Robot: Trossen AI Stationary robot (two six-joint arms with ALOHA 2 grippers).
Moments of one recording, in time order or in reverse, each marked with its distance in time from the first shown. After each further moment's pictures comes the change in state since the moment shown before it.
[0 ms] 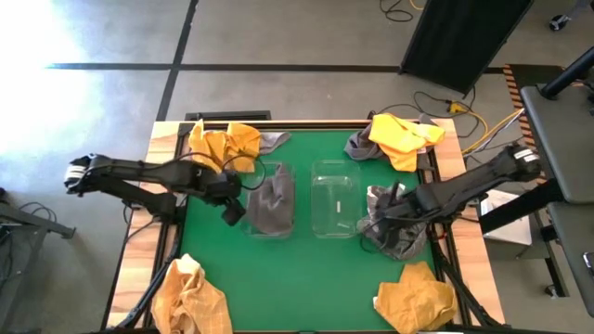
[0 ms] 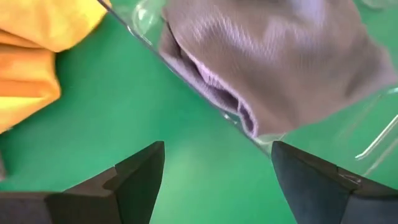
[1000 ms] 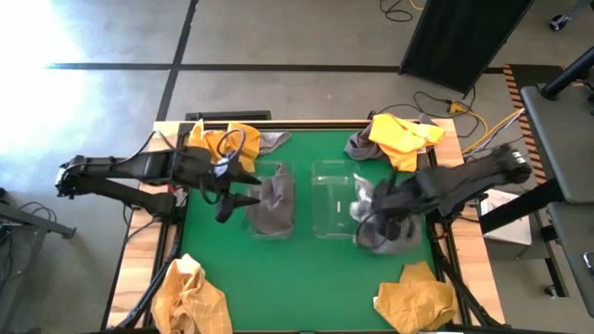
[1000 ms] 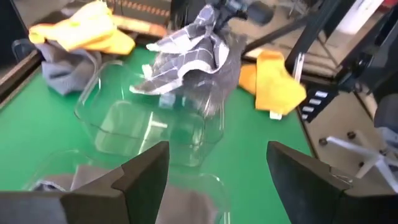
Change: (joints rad) left arm 0.003 -0.159 0.106 0.543 0.168 0.475; right arm -0.023 0.144 0.581 -0.442 0.106 -0.083
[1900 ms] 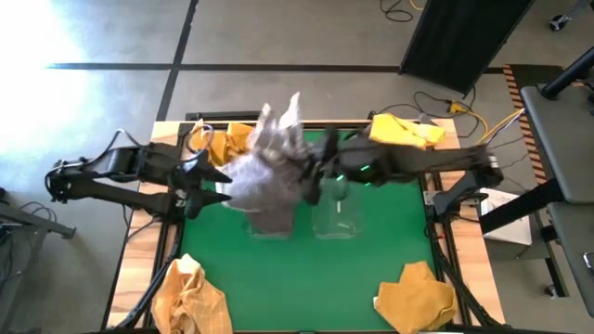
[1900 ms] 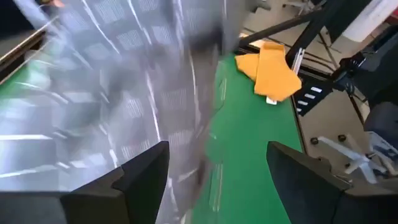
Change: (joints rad) left arm 0.000 -0.234 0.010 -0.299 -0.025 -0.124; right arm -0.183 0.275 0.354 1.120 0.267 -0.786
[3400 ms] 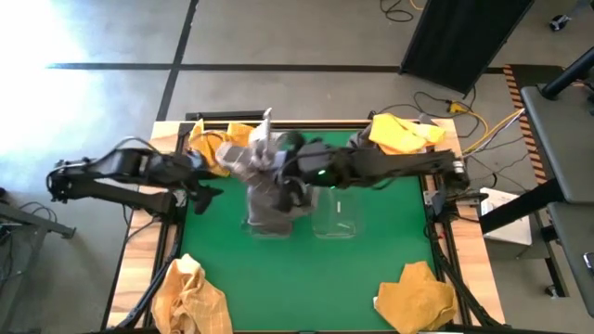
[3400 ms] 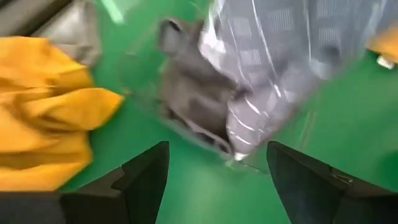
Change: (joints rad) left arm -0.002 0.013 -0.012 -0.332 -0.231 -0.174; right arm -0.028 0.260 0.251 -0.025 -0.115 -0.168
